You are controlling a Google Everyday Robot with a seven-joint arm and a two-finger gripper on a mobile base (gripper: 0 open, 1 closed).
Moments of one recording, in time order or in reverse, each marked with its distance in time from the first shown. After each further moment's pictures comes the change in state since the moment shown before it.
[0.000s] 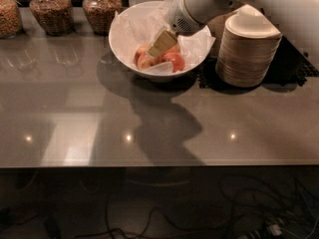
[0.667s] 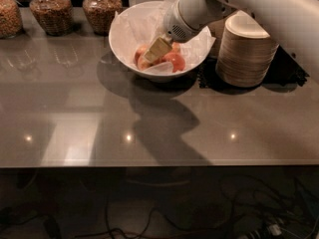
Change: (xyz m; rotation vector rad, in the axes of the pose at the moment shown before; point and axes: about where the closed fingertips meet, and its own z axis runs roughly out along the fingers) arm 0.005 0.017 0.020 -0.083 0.010 0.032
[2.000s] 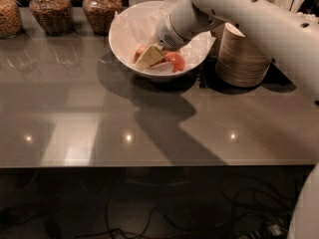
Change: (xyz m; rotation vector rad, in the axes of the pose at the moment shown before) arm 0.005 0.004 0.040 -0.053 -0.021 0.038
